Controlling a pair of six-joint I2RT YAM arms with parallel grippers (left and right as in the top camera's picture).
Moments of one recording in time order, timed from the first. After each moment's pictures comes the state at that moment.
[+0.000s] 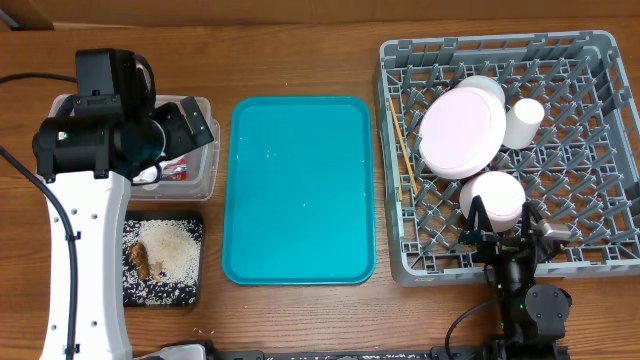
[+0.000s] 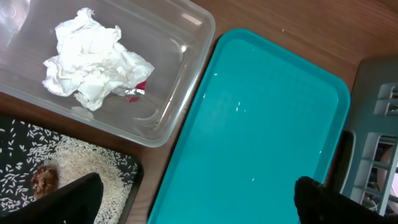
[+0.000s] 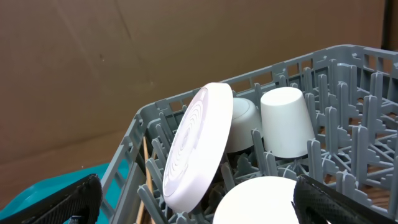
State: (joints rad) left arm 0.07 1.46 1.61 -1.22 0.07 -0.39; right arm 0.01 0.01 0.02 -0.03 0.02 0.30
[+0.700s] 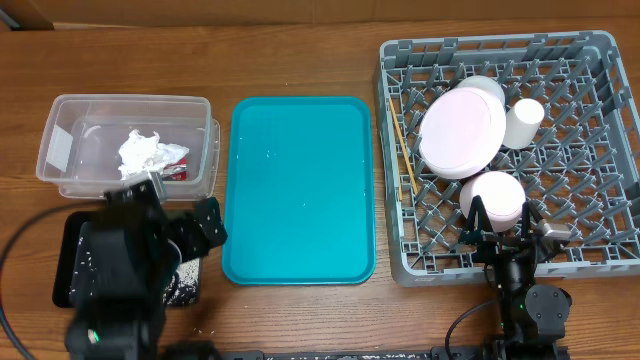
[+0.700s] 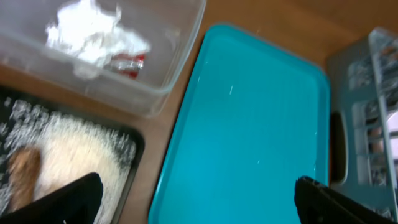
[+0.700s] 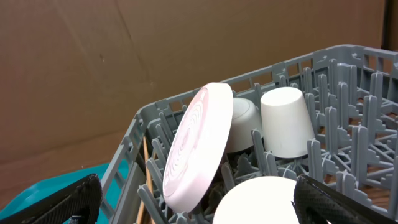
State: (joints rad) left arm 0.04 0.70 0.87 -0.90 0.07 -0.39; right arm 0.01 0.01 0.02 -0.03 0.02 0.30
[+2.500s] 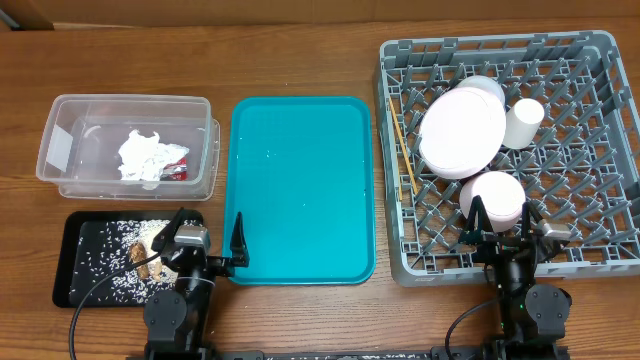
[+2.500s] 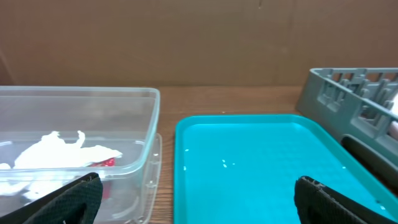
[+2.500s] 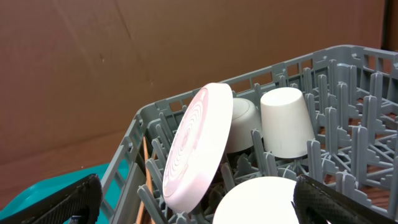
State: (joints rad) left arm -0.04 0.02 0.01 -0.07 0.07 -0.05; right arm 0.01 0.01 0.02 -0.03 0.02 0.30
